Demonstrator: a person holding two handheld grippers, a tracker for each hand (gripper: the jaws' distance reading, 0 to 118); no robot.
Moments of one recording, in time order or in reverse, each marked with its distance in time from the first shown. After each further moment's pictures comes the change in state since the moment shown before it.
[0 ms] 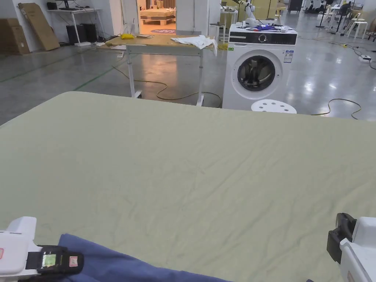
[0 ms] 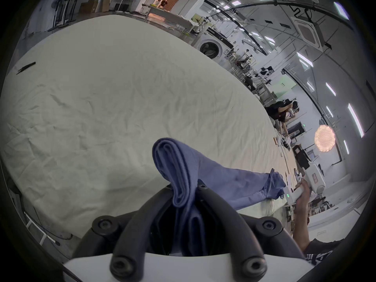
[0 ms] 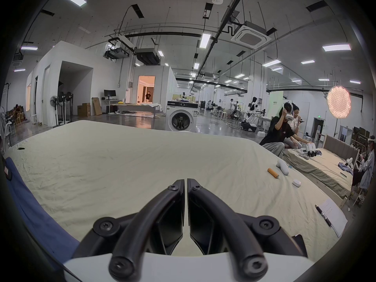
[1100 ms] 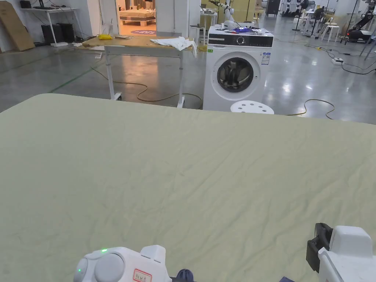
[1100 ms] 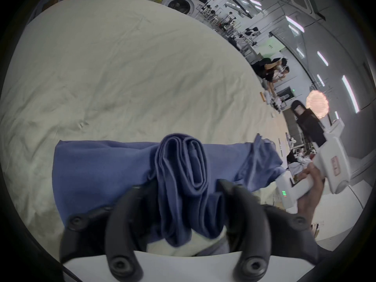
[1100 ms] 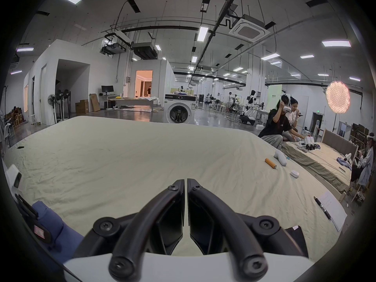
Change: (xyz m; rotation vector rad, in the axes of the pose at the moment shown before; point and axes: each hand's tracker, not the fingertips) left arm 0.157 -0.054 -0.170 -0.278 -0.131 -0.114; right arm 0.011 -0.014 0.006 -0.053 -0.010 -0.013
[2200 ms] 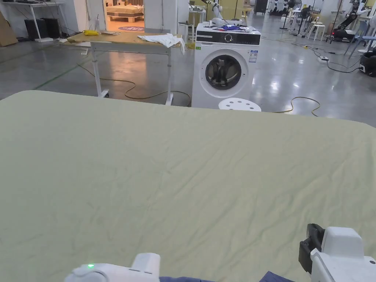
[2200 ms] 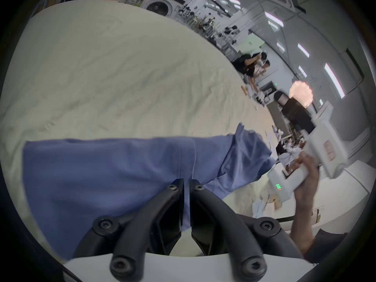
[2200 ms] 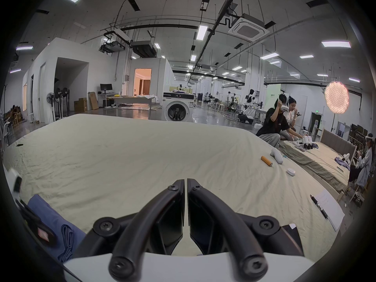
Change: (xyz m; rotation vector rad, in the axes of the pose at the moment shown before) left arm -0.005 -0.016 -0.009 0.065 -0.126 -0.077; right arm 0.014 -0.006 0.008 -0.010 -0.013 0.004
